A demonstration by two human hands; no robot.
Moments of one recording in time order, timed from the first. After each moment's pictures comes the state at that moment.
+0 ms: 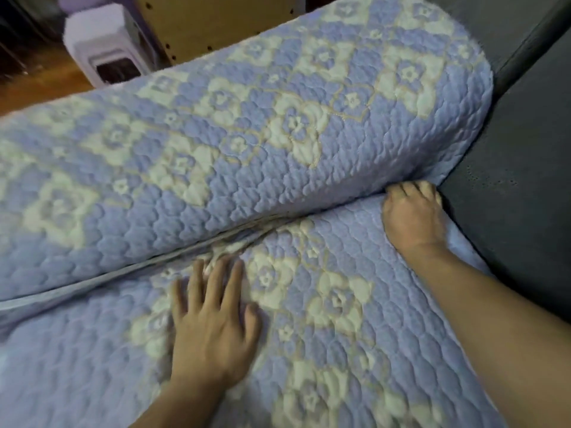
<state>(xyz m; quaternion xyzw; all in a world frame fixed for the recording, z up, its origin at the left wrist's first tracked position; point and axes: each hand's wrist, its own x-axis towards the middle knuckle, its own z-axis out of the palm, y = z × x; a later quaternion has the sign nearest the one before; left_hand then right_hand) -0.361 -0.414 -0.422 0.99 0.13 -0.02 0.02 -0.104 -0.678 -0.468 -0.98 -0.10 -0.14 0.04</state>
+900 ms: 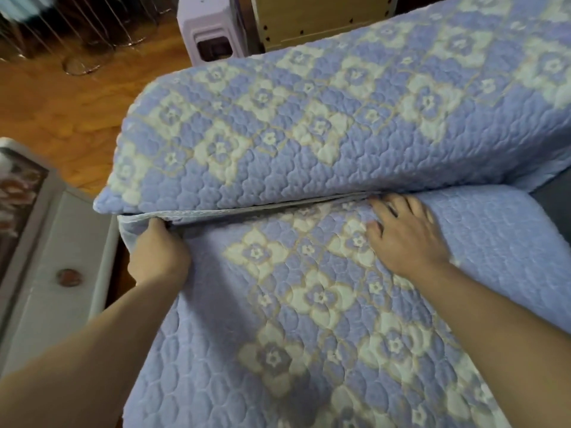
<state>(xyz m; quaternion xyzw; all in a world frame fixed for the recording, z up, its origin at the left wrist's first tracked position) -0.424 -0.226 -0.373 0.83 0.55 0.03 0.12 -0.225 -0.549 -0.434 -0.97 -0.26 0.02 0.03</state>
